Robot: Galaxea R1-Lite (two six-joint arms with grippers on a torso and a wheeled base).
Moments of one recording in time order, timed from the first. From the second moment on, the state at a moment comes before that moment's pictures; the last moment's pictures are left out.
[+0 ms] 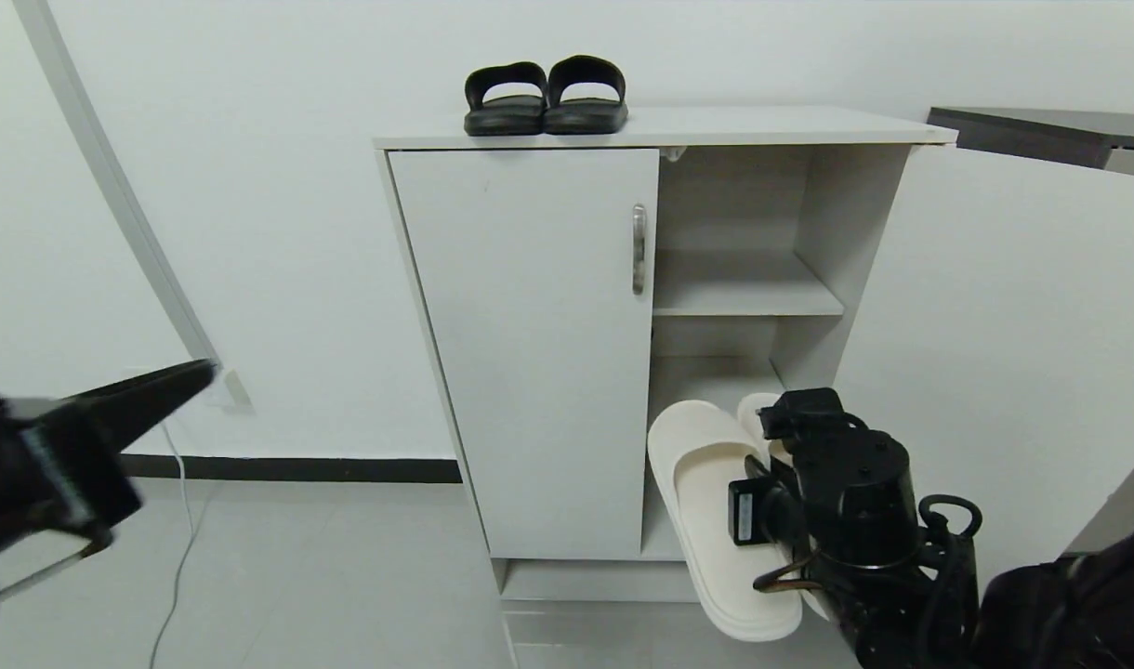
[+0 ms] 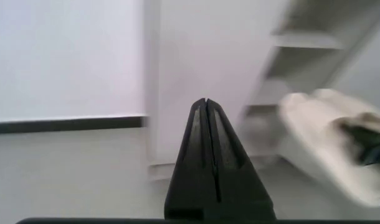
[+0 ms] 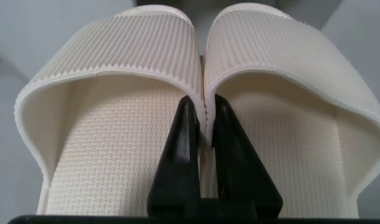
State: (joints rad) left arm -0.39 0.89 -0.61 -0.21 0.21 -0.11; right arm 0.82 1.87 -0.65 -0.89 -0.72 0.23
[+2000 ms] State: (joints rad) left arm 0.00 0.00 0.00 0.00 -0.03 0.03; right arm 0.81 2.13 -0.85 -0.91 -0.82 0.29
